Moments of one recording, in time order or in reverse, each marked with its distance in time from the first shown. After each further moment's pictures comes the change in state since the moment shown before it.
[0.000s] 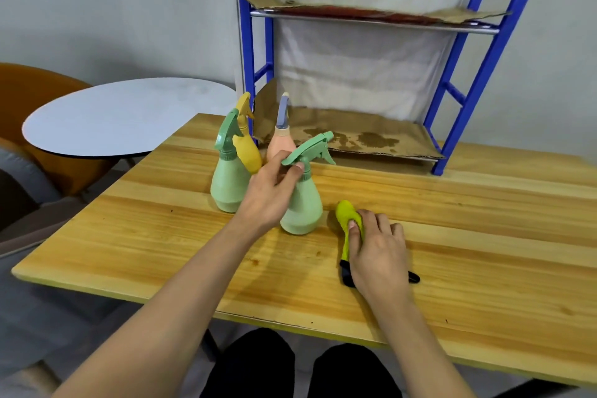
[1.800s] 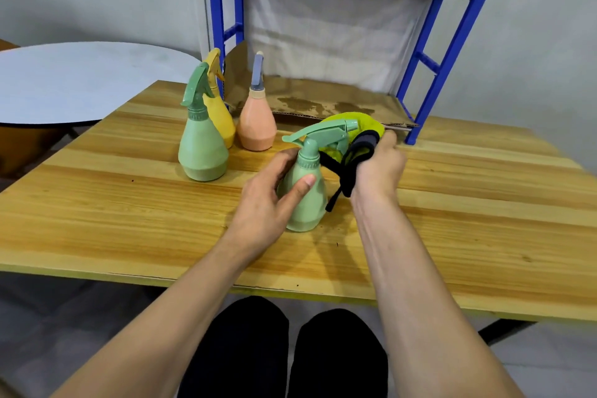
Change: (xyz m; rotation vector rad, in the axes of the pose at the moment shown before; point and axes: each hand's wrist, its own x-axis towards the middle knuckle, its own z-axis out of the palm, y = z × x) left_hand -0.055 -0.032 0.033 -0.145 -0.073 0.272; right_hand 0.078 -0.046 -0.033 1.070 0.375 0.873
